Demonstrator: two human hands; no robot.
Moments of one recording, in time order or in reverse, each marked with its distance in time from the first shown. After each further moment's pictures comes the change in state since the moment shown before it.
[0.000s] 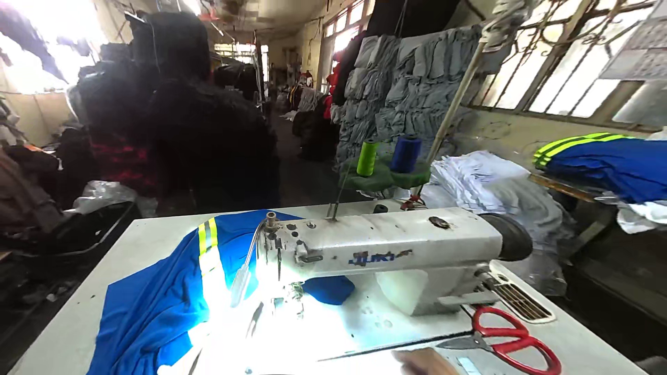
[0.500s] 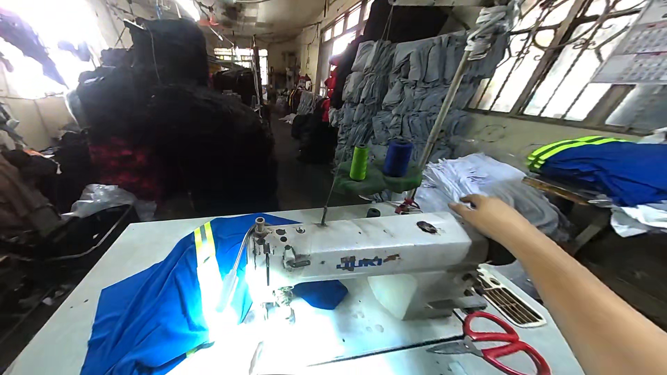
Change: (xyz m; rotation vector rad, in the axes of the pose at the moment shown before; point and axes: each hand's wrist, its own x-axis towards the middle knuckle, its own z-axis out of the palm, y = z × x) left_hand -0.016 0.022 0.020 0.151 -0.002 0.017; right_hand 0.252 0.073 -0.180 -0.609 0.034 0.528
